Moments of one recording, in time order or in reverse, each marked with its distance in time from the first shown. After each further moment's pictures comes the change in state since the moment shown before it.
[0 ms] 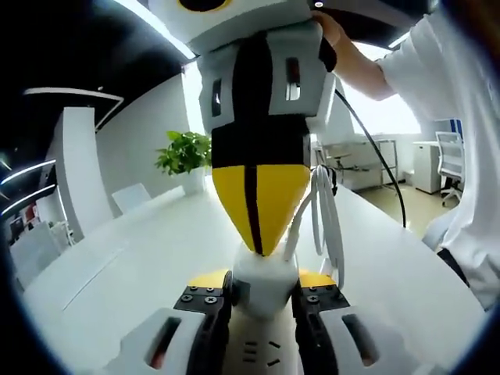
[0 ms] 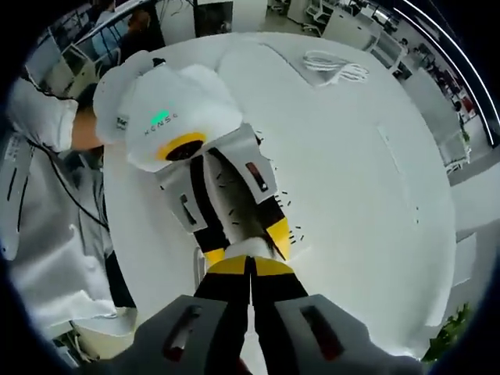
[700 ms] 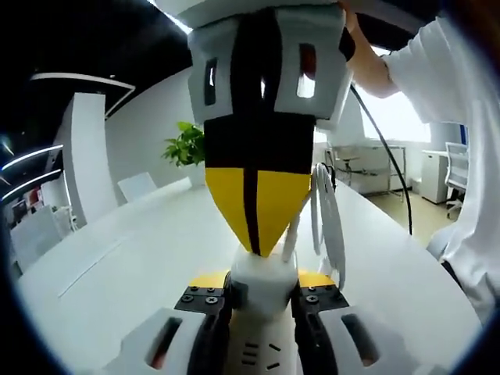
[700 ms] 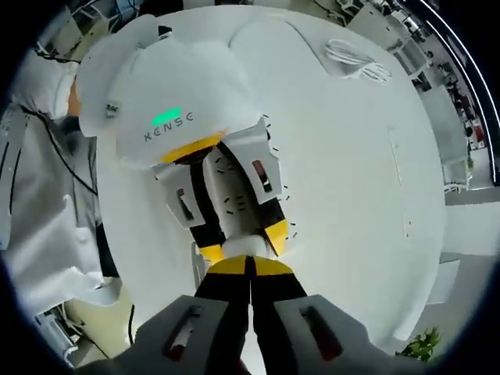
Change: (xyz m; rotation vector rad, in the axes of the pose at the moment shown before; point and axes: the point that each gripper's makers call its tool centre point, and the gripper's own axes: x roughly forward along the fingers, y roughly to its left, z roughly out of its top) left arm 0.005 0.006 -0.002 -0.057 0.018 0.030; right arm 0.003 -0.005 -0.001 -0.094 0.121 0.038
